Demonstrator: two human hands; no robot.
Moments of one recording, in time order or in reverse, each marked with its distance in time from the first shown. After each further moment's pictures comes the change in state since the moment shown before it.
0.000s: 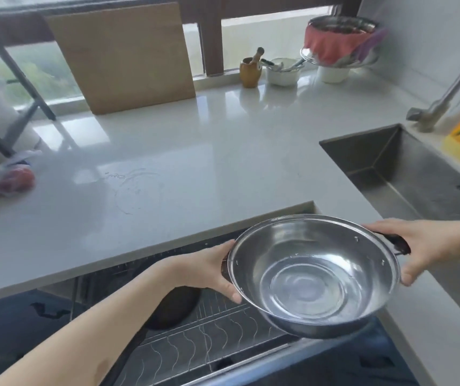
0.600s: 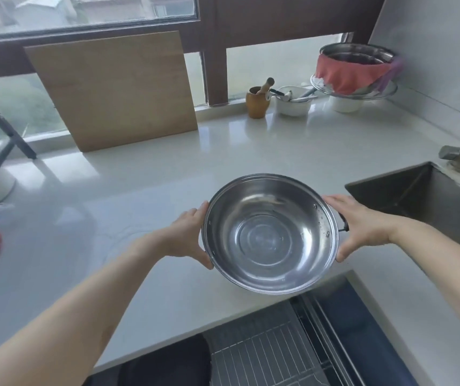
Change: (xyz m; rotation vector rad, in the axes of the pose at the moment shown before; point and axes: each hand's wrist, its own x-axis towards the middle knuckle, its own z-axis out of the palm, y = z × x) left_hand 0.087 -0.025 -0.227 0.459 0.398 -0.065; right_hand 0.197 -0.074 -0.113 -0.060 0.335 0.052
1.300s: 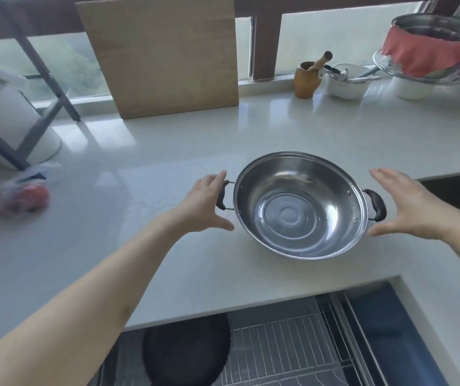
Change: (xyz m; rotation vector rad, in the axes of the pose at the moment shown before) left_hand -0.021 -0.024 -0.014 0.020 0.202 -0.126; right_hand 0.028 -0.016 -0.003 -0.183 0.266 -0.059
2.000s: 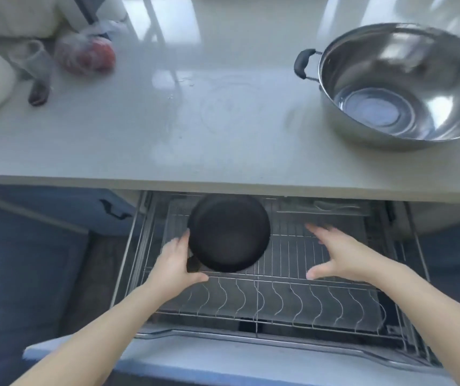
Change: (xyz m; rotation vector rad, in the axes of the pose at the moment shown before) left_hand -0.291 -0.124 0.242 -0.126 -0.016 -0.590; right_hand -0.114 -0.112 0.275 0.061 -0.595 -0.217
